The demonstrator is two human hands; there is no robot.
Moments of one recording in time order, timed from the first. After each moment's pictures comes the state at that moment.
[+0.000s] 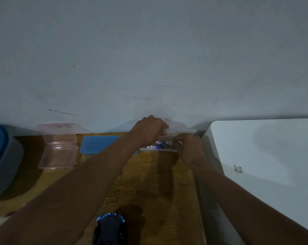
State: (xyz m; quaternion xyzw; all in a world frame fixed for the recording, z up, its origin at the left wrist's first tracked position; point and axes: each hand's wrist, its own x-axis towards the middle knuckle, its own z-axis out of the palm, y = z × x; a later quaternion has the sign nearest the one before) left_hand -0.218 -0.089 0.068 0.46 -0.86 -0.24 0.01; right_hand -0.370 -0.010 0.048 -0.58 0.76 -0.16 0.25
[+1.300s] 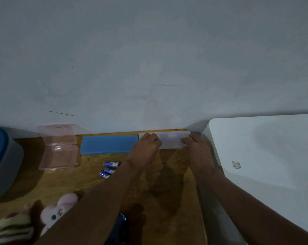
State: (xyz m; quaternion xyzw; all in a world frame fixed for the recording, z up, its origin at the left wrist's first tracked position) left_hand -0.205 -0.029 0.027 0.46 -0.88 -0.13 0.03; right_hand -0.387 0.020 0.038 -0.57 0.76 -0.21 0.25
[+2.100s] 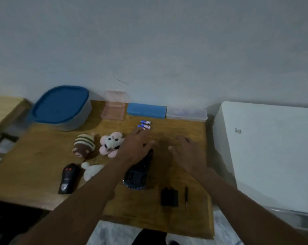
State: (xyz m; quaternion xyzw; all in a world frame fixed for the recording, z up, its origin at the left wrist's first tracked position) left_hand -0.102 0.176 0.100 0.63 -0.73 -0.19 0.15; right_hand -0.304 0.191 0.099 -0.70 0.65 -0.13 0.28
